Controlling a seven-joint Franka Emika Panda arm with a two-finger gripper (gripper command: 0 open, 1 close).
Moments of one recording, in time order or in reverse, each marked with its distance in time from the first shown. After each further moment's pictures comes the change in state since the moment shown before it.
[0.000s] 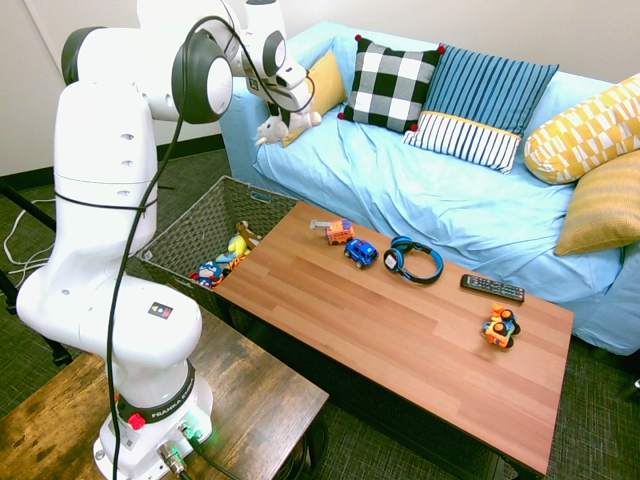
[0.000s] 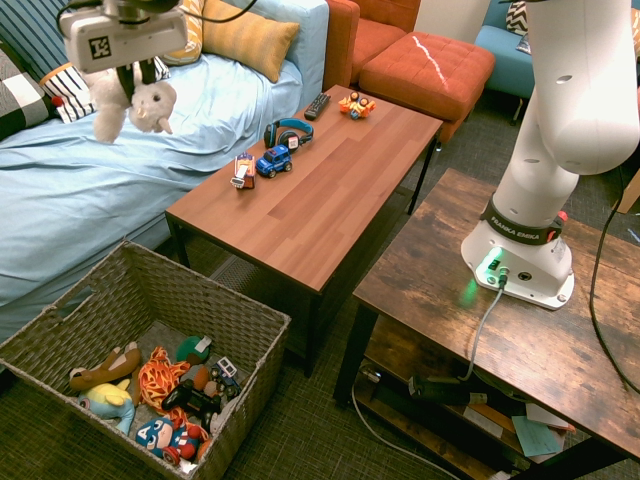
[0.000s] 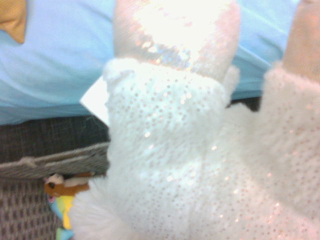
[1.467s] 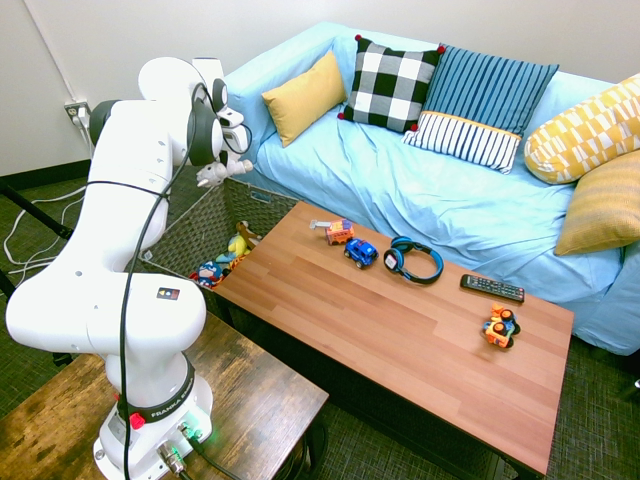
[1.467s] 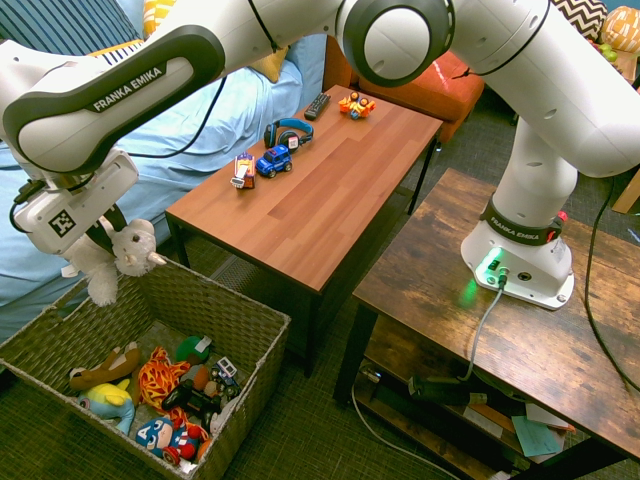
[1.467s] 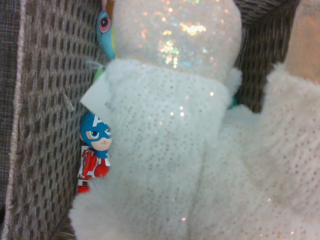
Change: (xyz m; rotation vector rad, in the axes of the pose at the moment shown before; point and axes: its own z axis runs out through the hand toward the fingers) arm -0.178 -0.059 0.153 -0.294 -0.172 -0.299
